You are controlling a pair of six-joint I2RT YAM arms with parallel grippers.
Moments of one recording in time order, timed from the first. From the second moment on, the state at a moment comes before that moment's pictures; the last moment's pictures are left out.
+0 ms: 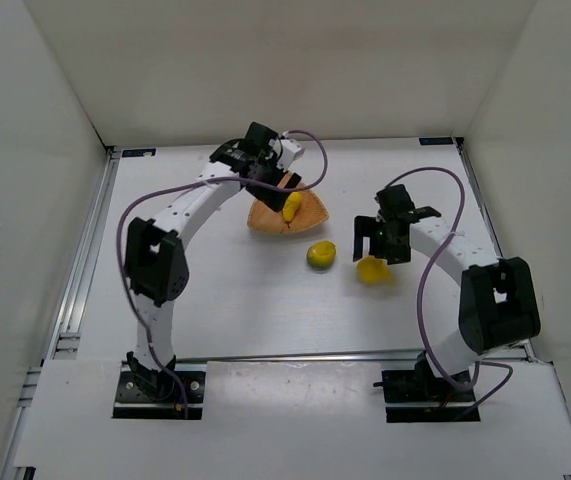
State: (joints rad) left arm -0.52 2.09 1.97 -0.82 0.07 0.24; right arm 0.31 1.52 1.01 -0.63 -0.06 0.30
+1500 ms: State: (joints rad) left arm -0.17 1.43 1.12 -0.77 -0.05 0.18; right arm 0.56 2.25 2.05 -0.72 0.09 0.46
